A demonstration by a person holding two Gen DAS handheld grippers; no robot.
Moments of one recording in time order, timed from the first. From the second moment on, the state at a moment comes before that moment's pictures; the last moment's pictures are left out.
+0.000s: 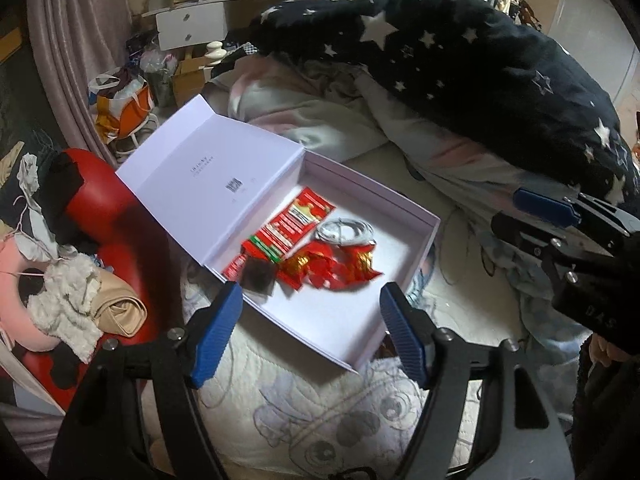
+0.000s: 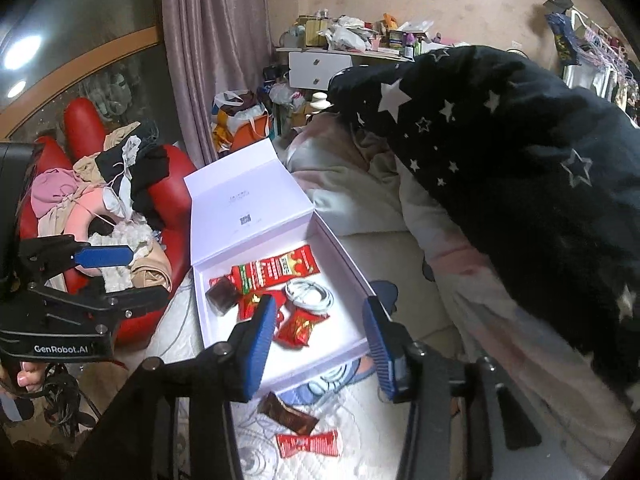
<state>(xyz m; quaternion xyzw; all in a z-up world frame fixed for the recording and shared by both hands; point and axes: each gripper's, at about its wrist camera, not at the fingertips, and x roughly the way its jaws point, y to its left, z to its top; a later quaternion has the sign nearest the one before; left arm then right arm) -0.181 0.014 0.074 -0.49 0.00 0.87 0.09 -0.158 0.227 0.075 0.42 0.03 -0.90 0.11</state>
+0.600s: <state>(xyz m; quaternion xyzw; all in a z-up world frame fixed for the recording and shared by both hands) -0.122 0.047 0.029 -0.51 -0.02 0.85 0.13 -0.093 0.241 0.015 0.46 0.02 -0.88 0.13</state>
